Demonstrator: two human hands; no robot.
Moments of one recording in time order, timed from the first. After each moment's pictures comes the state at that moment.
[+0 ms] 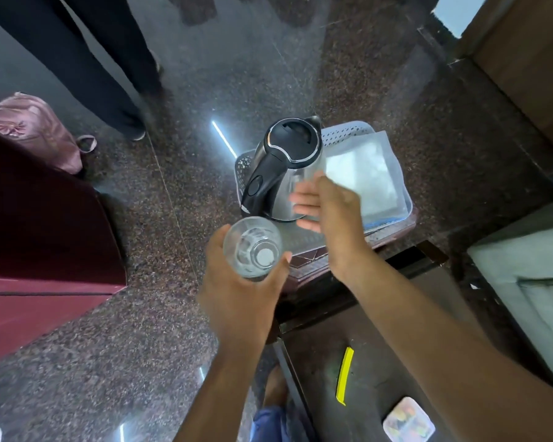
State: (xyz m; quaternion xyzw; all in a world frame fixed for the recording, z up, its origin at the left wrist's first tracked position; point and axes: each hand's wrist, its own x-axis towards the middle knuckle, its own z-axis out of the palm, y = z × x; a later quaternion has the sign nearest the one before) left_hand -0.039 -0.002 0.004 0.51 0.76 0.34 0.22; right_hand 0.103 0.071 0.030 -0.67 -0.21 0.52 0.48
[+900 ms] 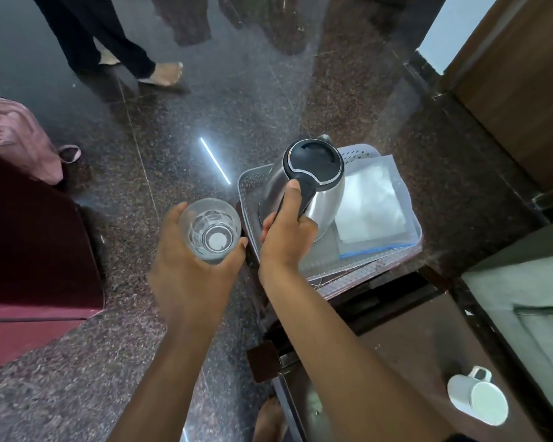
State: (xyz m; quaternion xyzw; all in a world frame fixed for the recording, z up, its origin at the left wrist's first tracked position) left_hand -0.099 0.073 -0.009 0.53 0.75 0.34 0.19; right_hand 0.004 0.125 -0.032 -0.68 -0.07 0.41 0.61
